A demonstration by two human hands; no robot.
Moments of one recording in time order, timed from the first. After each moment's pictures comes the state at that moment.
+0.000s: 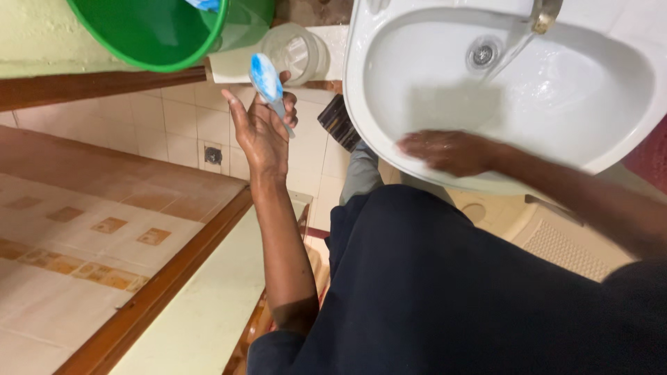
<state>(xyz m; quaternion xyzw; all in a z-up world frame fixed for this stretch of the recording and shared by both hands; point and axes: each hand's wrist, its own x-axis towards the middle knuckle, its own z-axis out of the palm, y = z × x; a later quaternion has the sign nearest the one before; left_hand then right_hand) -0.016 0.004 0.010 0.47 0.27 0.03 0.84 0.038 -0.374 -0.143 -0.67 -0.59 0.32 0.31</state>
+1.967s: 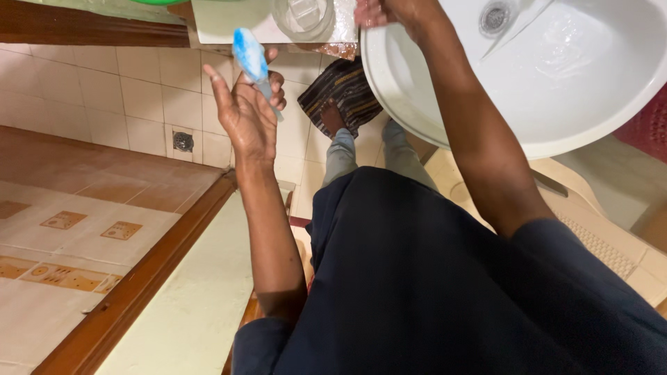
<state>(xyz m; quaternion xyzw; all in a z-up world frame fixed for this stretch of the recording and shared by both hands) -0.072 0.063 -0.026 0.40 0.25 0.06 0.88 0.145 -0.172 -0.150 -0.71 -0.05 0.37 0.60</state>
